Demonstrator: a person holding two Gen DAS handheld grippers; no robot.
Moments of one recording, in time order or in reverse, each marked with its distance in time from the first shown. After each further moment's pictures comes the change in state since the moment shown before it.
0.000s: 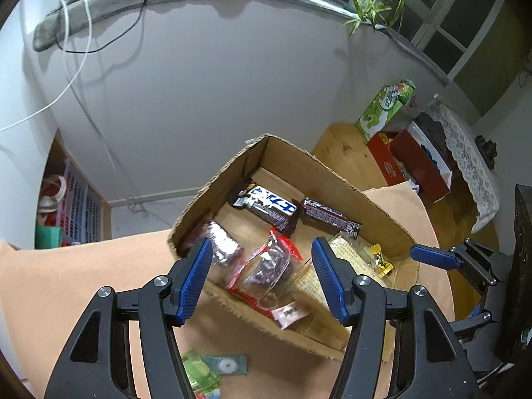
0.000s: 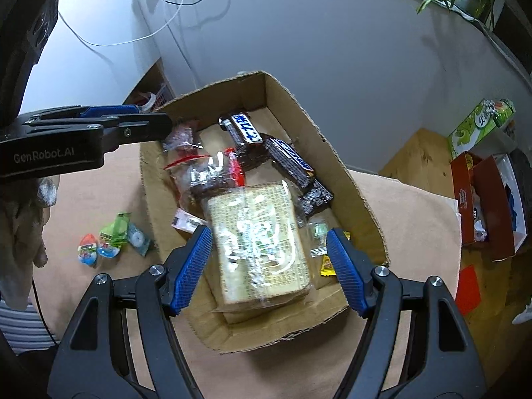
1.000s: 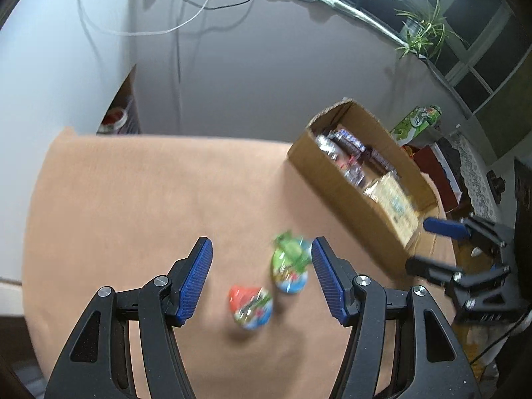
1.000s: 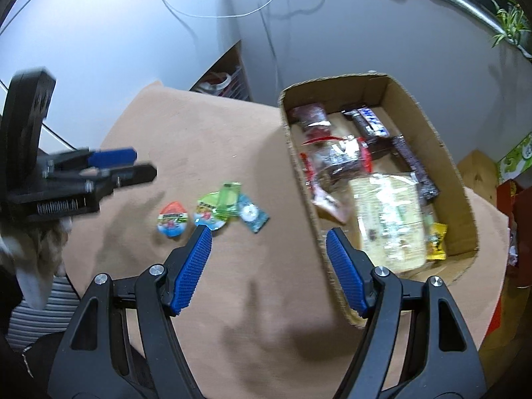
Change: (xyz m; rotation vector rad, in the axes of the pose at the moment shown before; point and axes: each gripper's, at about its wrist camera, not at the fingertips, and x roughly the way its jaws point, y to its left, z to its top) left arm -0.073 0.089 -0.120 -0.208 -0.019 0.055; right arm -0.012 0.106 -0.028 -0.151 0.022 0.188
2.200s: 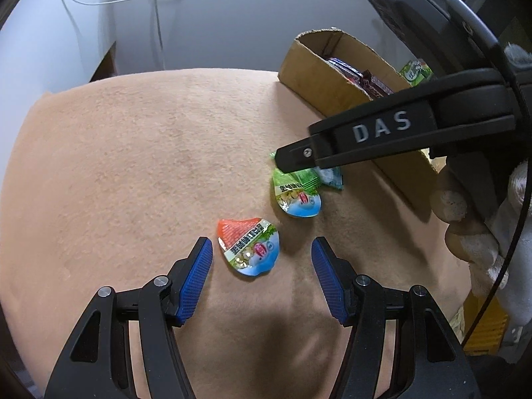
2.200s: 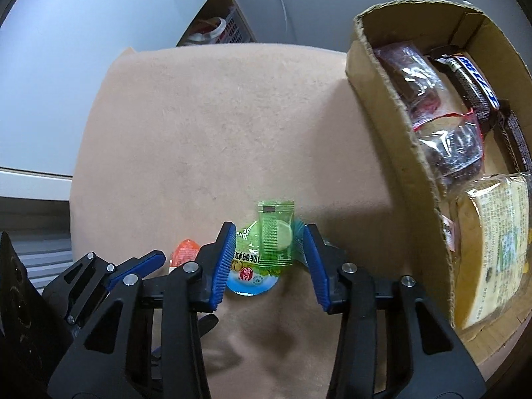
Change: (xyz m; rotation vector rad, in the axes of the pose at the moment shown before) left arm 0.038 -0.005 -0.061 0.101 0.085 -0.001; right arm 0.134 0.036 0.052 0.157 0.291 0.073
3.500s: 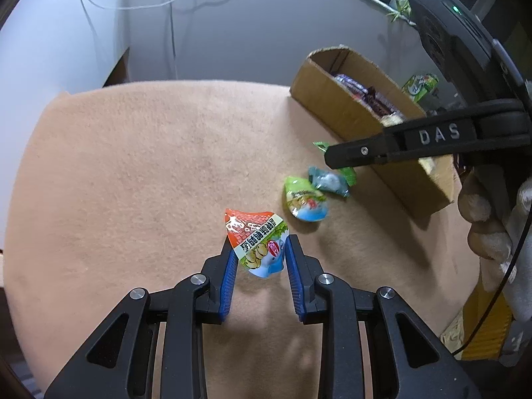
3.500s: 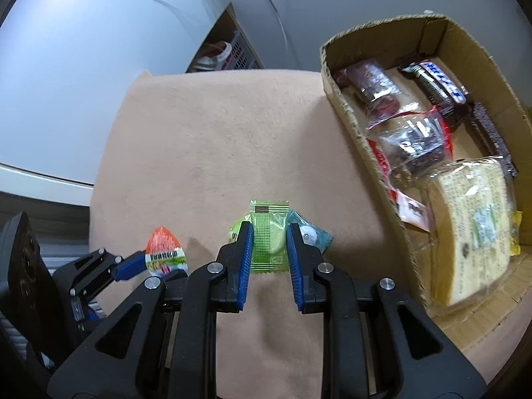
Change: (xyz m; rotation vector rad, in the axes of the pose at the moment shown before) left arm -0.024 0.011 -0.005 -0.031 -0.059 0.009; right arm -0.054 -0.024 -0.025 0.018 -0.110 0.060
